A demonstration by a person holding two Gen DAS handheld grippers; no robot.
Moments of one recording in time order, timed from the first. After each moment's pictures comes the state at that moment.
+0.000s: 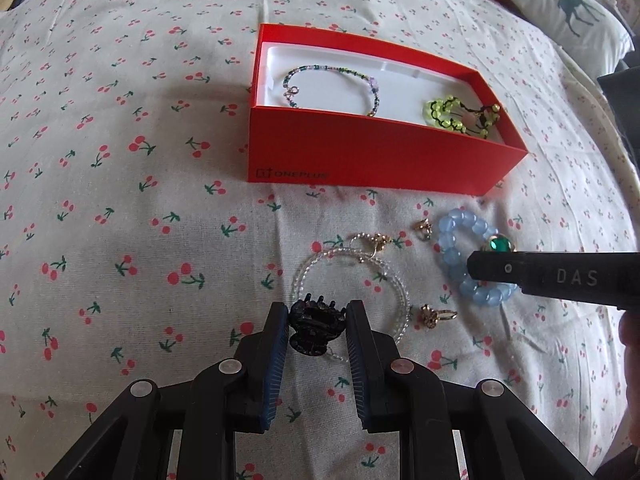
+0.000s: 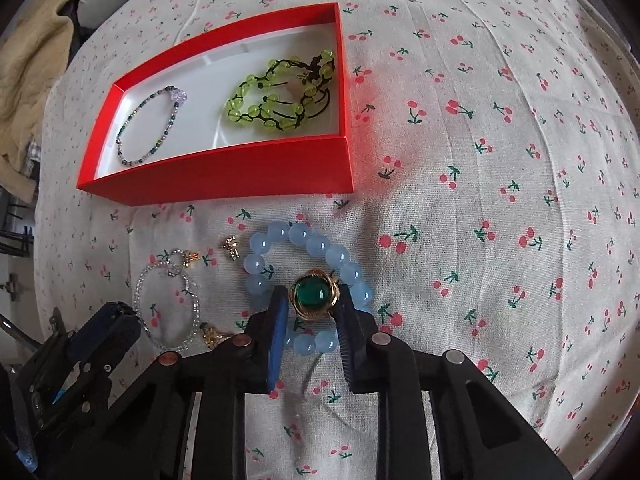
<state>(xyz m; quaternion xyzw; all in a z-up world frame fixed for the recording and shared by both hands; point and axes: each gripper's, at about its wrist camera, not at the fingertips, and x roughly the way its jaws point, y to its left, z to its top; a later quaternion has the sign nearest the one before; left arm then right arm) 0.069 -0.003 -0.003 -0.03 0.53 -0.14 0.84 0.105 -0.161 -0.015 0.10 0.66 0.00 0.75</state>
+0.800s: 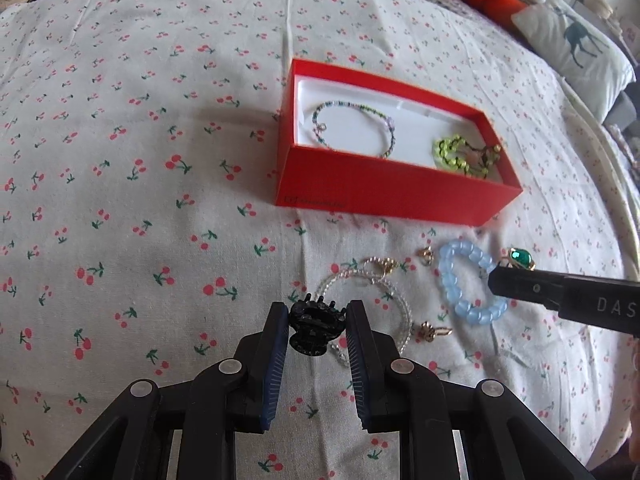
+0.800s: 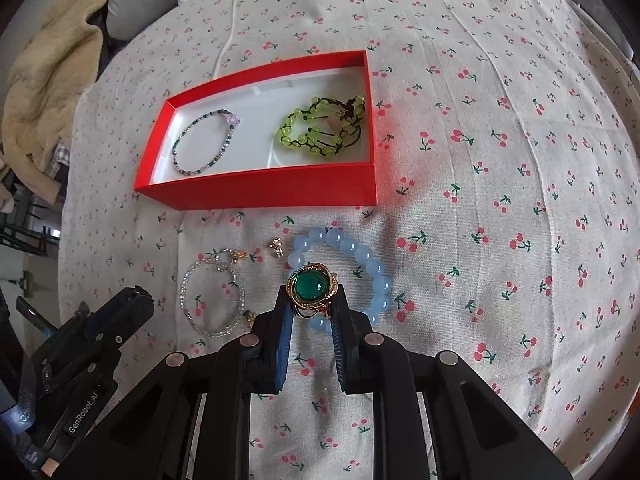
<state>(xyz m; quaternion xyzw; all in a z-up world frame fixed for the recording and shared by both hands) 0.068 0.019 0.020 -0.07 0.51 -0.13 0.85 0.087 -0.161 0.025 0.12 0.62 0.03 0.77</state>
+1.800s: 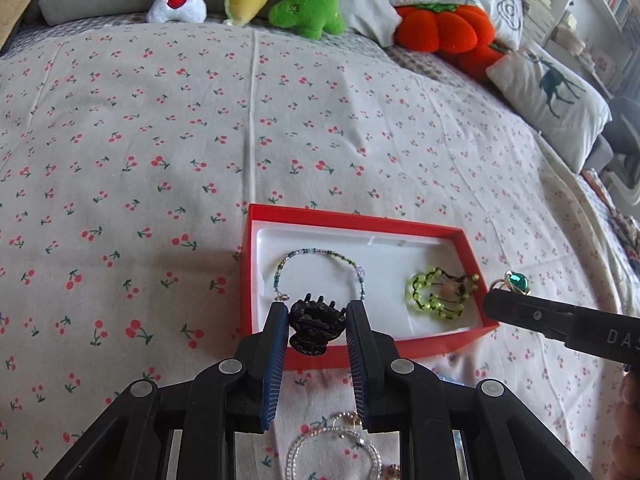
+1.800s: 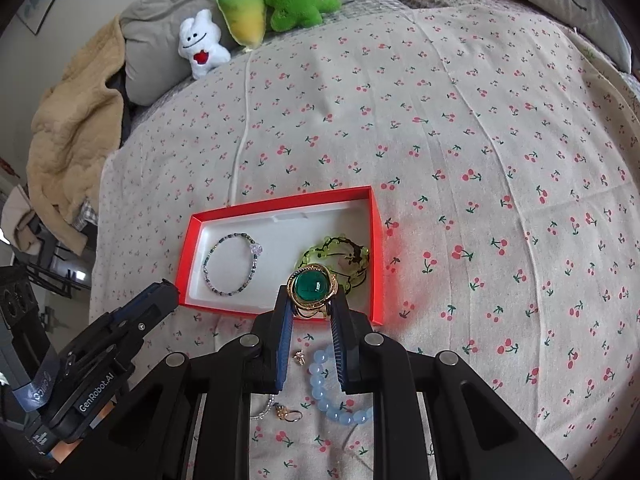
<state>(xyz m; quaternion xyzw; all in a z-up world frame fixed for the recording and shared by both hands) 0.139 0.003 0.048 -0.08 0.44 -0.16 0.88 0.134 -0.183 0.065 0.16 0.54 0.05 0.83</state>
